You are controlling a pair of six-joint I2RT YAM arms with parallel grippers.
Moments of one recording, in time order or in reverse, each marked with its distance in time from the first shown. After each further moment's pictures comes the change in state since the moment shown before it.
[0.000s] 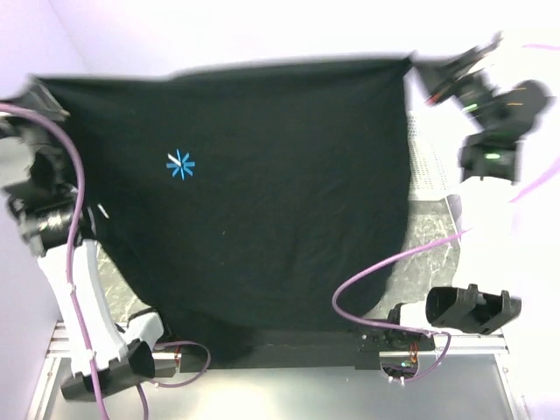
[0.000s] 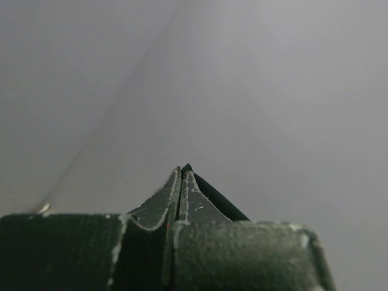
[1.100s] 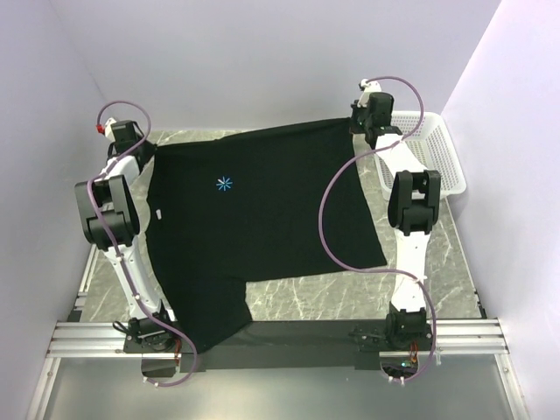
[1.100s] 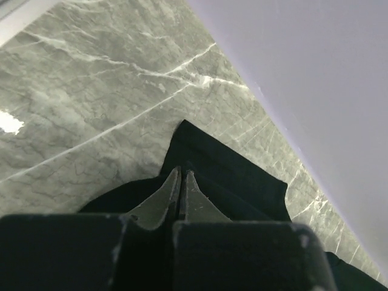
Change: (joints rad) left arm -0.126 1.112 0.047 0.087 0.109 -0.039; right arm 0.293 0.956 0.254 -0.251 0.718 -0.408
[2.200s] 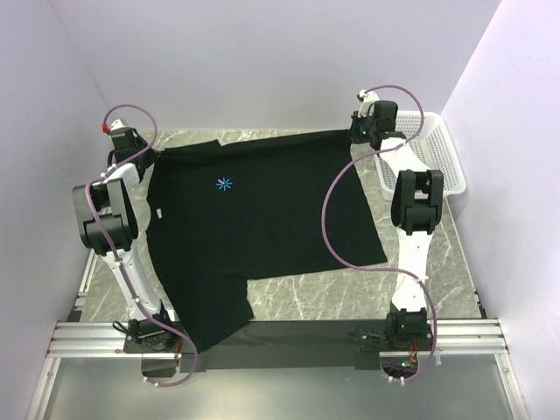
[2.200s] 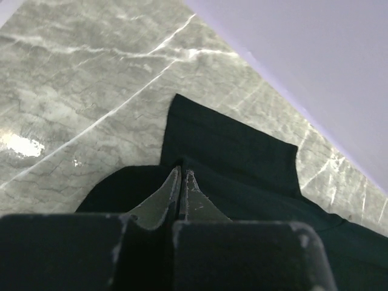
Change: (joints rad) left arm 0.004 -0.048 -0.126 0.108 0.107 0.159; right arm -0.035 0.020 -0.047 -0.039 -0.174 -0.083
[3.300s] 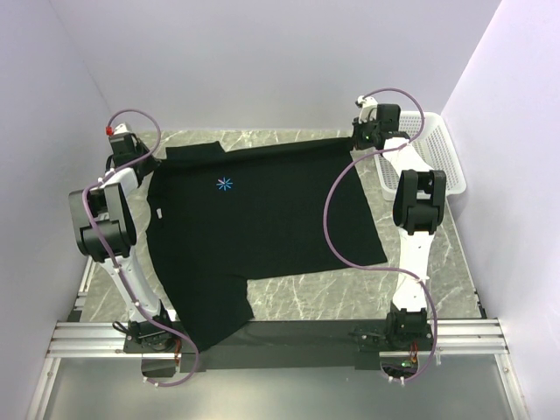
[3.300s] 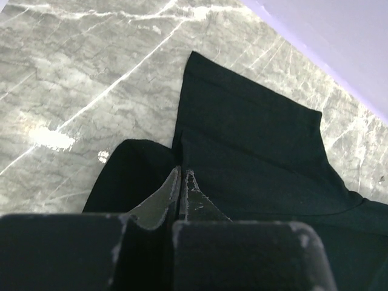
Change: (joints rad) left arm 0.006 -0.088 -0.097 -0.038 0.038 0.132; right arm -0.022 -0.004 0.001 -0.110 -0.048 -0.132
